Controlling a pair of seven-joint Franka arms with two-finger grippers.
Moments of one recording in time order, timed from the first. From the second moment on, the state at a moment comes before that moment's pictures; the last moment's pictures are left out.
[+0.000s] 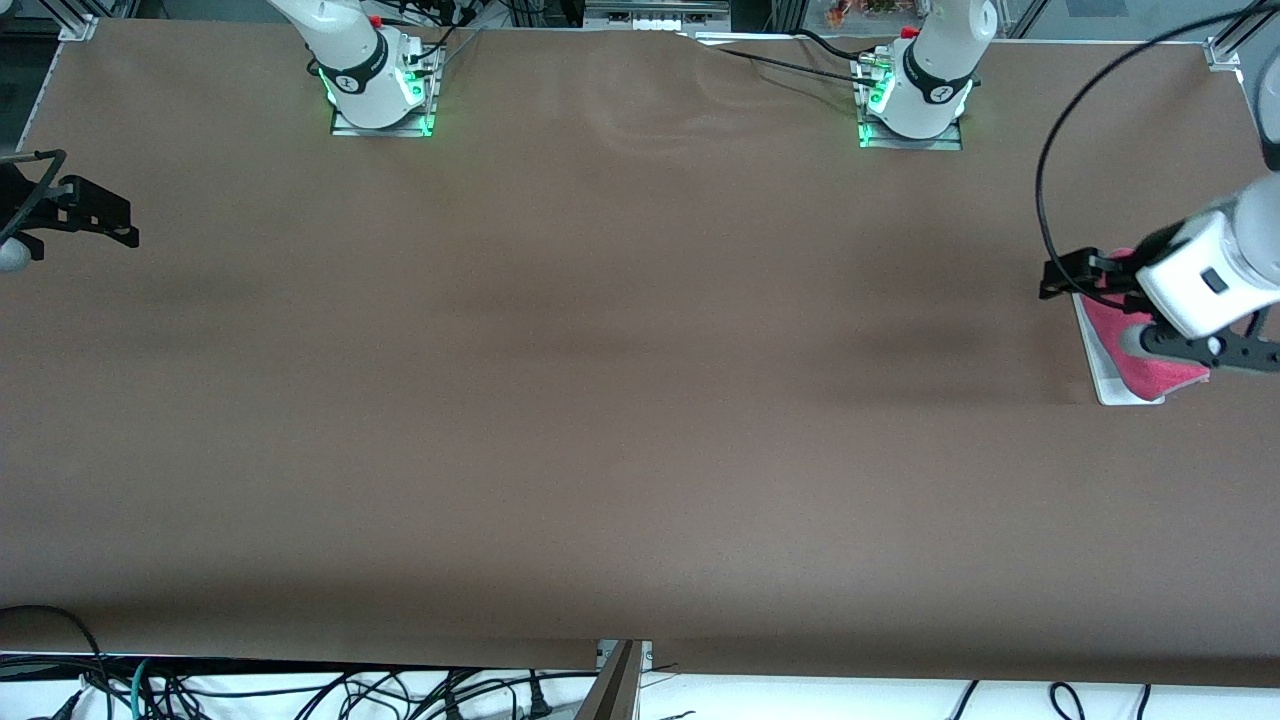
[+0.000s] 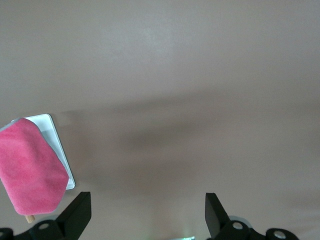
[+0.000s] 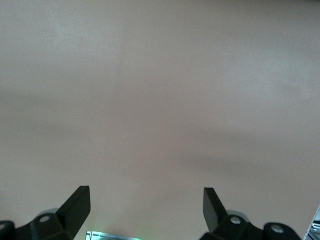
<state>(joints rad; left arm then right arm) 0.17 0.20 -0.27 -1.43 0.04 1.46 0.02 -0.03 0.09 -0.02 -1.48 -0.05 1.49 -0.24</state>
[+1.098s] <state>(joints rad) -0.02 0.01 0.05 -1.71 -0.04 1.69 0.00 -0.03 0.09 -0.02 -1.48 -0.04 1.49 -0.24</state>
